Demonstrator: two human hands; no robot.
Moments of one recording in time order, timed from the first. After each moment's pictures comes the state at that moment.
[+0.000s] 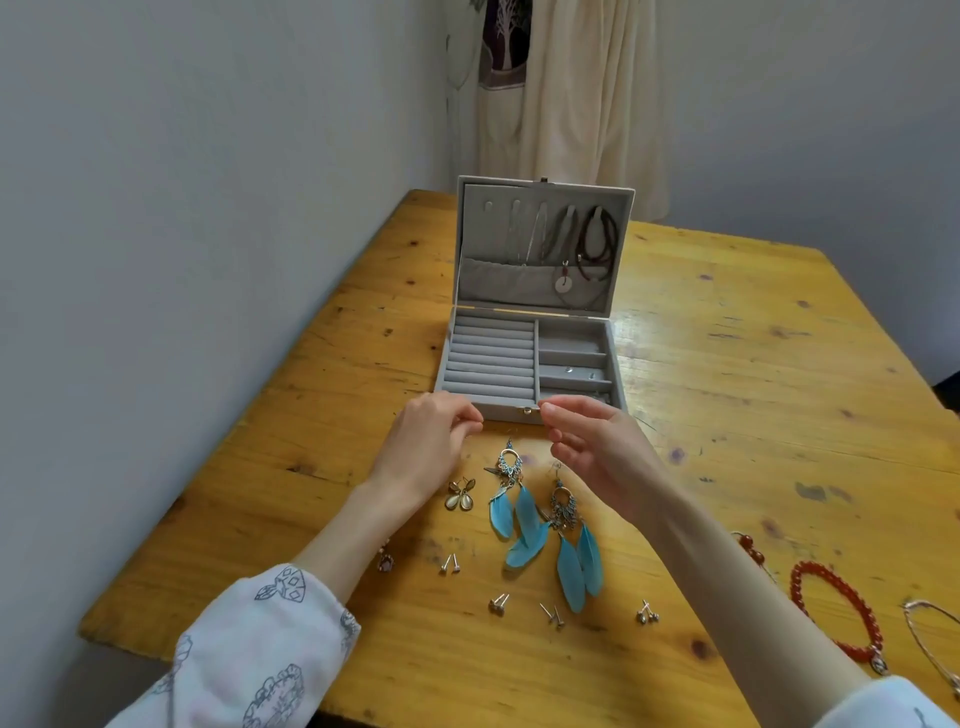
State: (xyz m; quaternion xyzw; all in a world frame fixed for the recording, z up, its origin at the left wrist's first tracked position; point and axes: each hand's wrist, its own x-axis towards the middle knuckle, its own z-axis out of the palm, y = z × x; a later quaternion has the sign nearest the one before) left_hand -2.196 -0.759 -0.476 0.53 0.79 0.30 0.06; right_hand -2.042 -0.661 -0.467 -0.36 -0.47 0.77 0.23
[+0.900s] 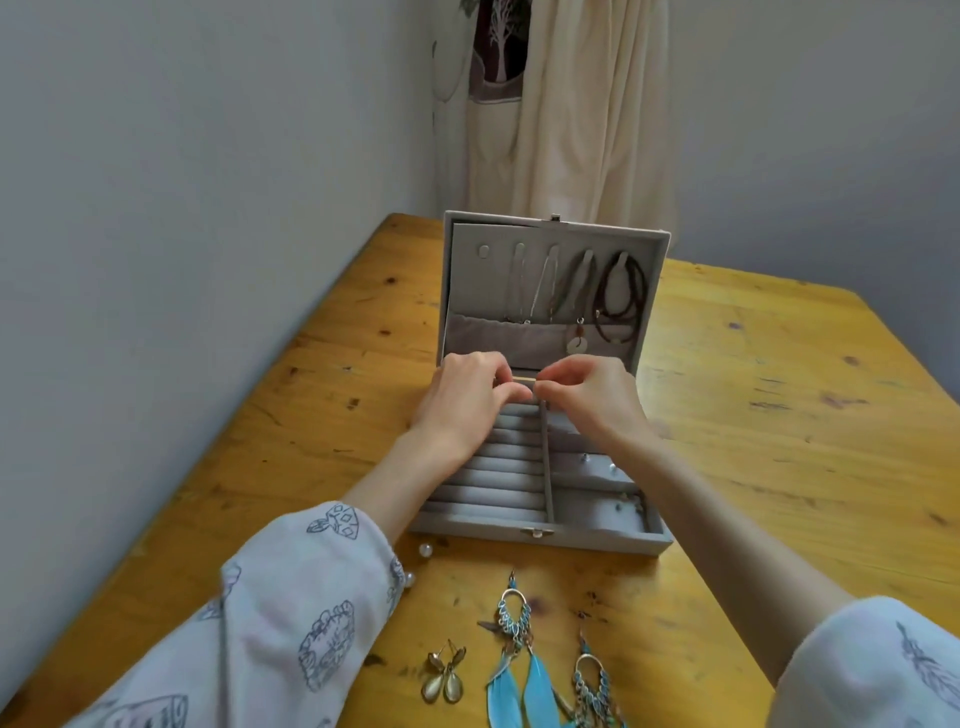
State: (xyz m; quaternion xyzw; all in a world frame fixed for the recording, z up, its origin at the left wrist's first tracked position) left_hand -2.250 -0.616 -0.460 0.51 0.79 0.32 0.10; right_hand -2.139 -0.537 -0.466 -0.45 -0.76 0.39 0.26
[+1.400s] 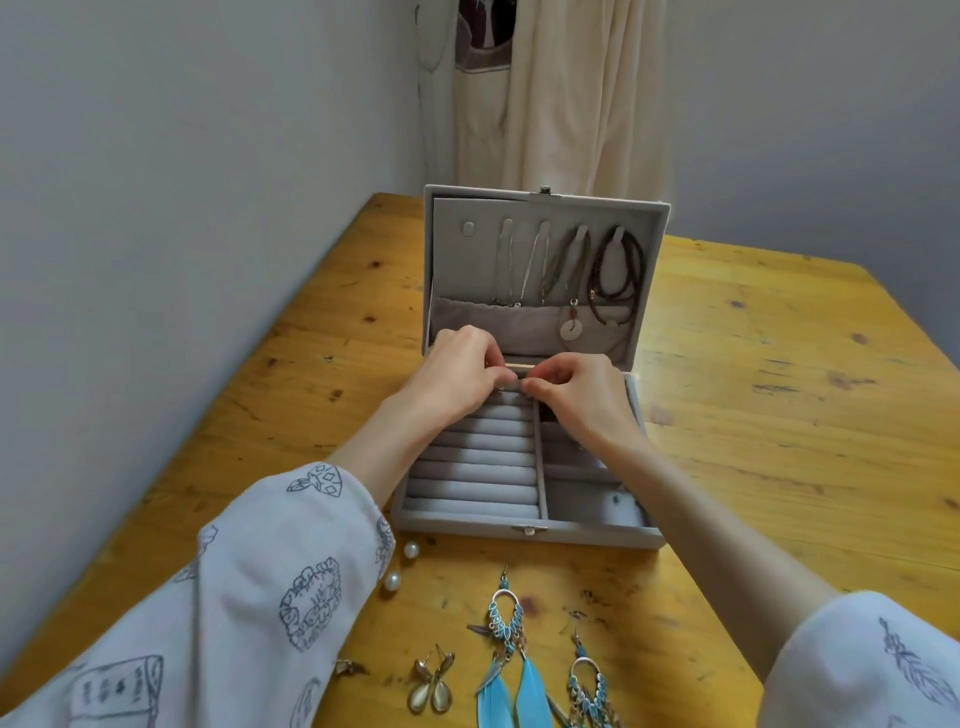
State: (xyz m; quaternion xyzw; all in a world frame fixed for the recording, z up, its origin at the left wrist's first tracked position) left_hand -2.266 -0.590 -0.465 0.52 0.80 0.26 0.16; right_hand -2.143 -0.529 -0.487 -0.45 -0.78 0.36 0.25
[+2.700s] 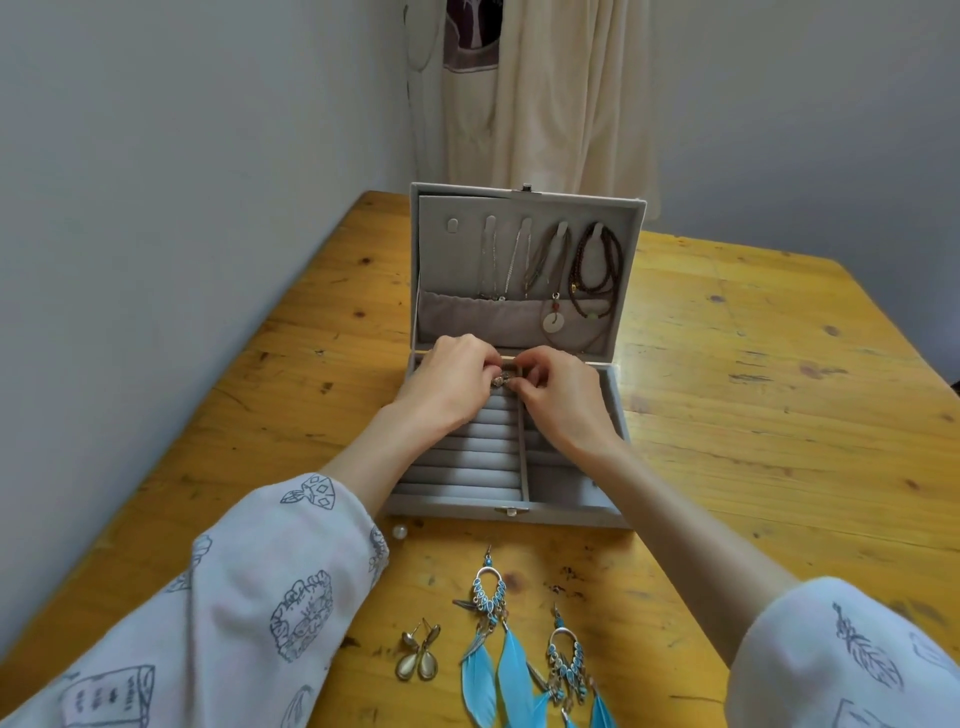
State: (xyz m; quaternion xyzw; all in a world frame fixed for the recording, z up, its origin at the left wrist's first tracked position) left_hand -2.248 -0.602 -0.462 0.56 0.79 0.22 0.11; right_hand -2.140 -0.539 -0.493 -0.42 -0.82 0.30 0.24
